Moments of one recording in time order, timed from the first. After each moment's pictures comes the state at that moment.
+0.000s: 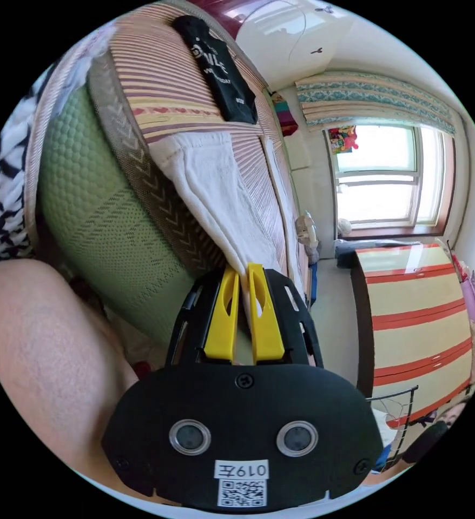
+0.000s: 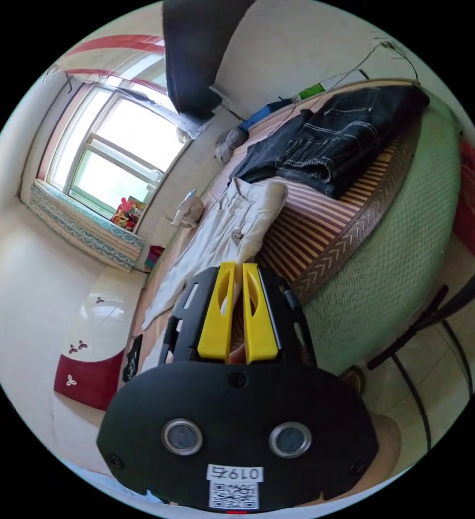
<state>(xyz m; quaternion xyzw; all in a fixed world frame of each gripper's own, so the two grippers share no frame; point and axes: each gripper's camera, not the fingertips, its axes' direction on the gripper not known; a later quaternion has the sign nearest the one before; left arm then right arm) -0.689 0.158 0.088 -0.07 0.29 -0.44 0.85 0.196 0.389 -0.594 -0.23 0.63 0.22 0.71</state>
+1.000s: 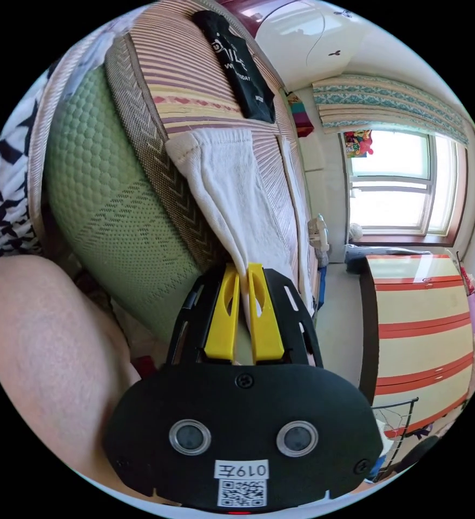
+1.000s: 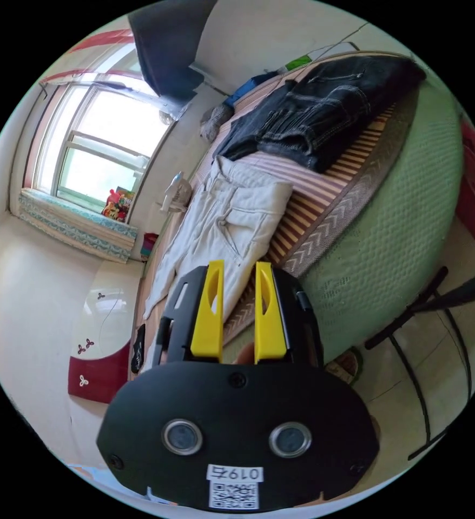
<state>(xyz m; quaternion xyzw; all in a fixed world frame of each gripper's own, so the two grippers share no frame) -0.692 0.124 0.073 -0.10 0.25 -0.43 0.86 0.204 0.371 -0.626 -0.24 0.63 0.28 0.68</state>
